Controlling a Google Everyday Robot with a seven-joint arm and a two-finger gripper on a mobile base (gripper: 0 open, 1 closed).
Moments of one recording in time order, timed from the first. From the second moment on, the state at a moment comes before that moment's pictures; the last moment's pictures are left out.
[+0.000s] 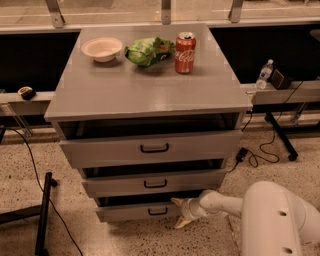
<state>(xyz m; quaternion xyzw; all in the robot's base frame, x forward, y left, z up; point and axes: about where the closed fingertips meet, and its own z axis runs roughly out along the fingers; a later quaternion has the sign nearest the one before) 0.581 -0.090 0.183 -0.75 0.58 0.08 0.31</state>
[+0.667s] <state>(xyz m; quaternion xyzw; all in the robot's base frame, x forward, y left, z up) 0.510 -0.106 0.187 -0.77 0.58 0.12 0.26</state>
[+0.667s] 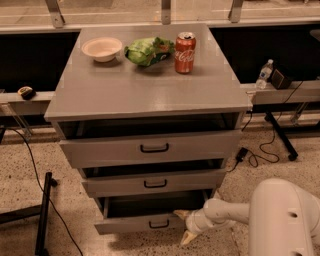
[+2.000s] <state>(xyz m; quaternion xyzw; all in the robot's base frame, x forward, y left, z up) 0.424 -0.117 0.237 -0.73 0.58 0.20 0.30</state>
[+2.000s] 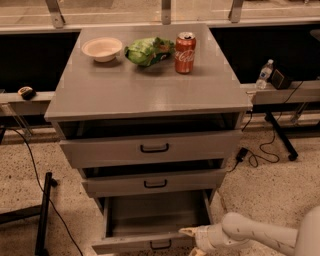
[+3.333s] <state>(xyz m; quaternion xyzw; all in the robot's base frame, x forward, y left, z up) 0.528 -0.055 0.198 -0.68 0.59 0.23 0.36</state>
